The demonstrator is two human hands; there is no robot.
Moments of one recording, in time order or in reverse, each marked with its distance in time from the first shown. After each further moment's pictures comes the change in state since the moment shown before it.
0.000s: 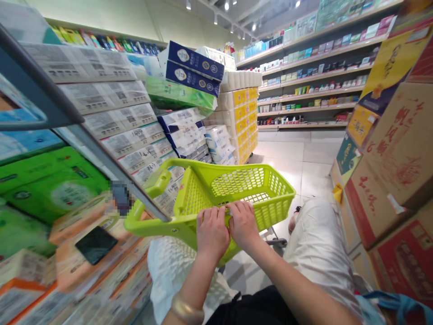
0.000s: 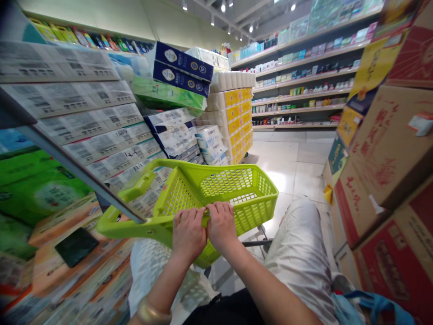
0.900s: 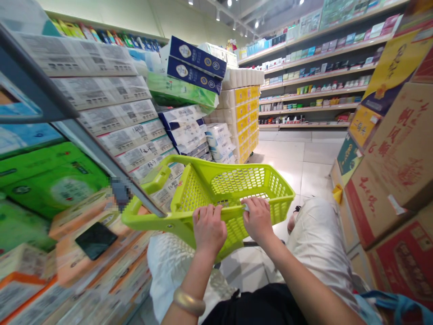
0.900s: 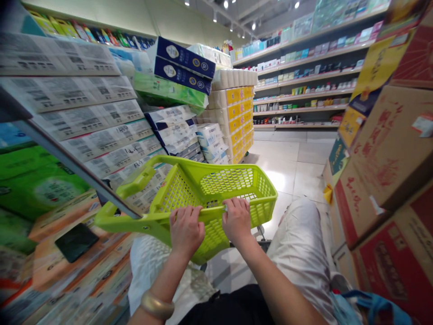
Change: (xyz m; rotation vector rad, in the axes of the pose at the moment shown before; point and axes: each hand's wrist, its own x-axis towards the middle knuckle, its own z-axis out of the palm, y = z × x) left_hand 0.000 -0.010 0.015 0.017 0.059 -0.069; right_hand -0.004 0.027 -0.015 -0.066 0.021 0.094
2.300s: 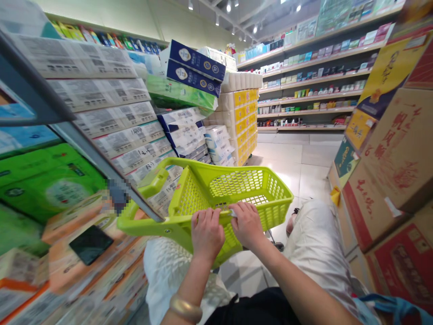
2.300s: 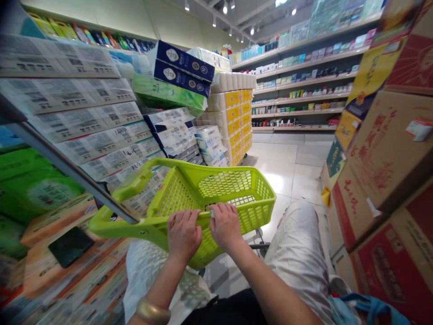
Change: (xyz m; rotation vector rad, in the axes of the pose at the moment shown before) left_hand -0.003 -0.003 0.002 -0.028 0.042 0.027; right_hand 0.003 -0.019 0.005 0.038 -0.107 -0.122
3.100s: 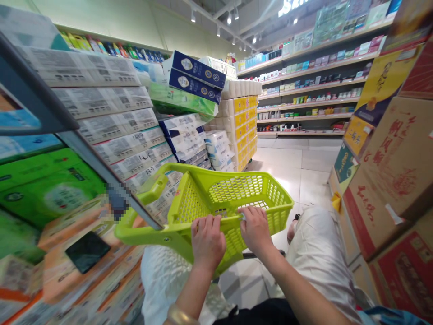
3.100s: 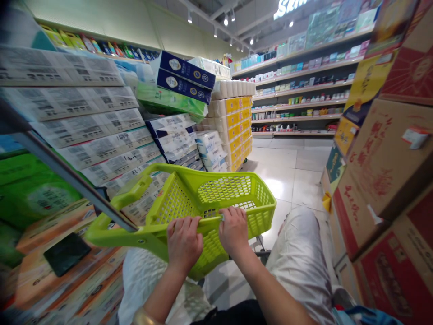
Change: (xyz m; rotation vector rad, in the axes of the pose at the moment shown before) left_hand -0.003 0.002 0.005 0.010 0.048 0.009; right_hand -0.003 0.013 -0.006 -0.014 0.075 0.121
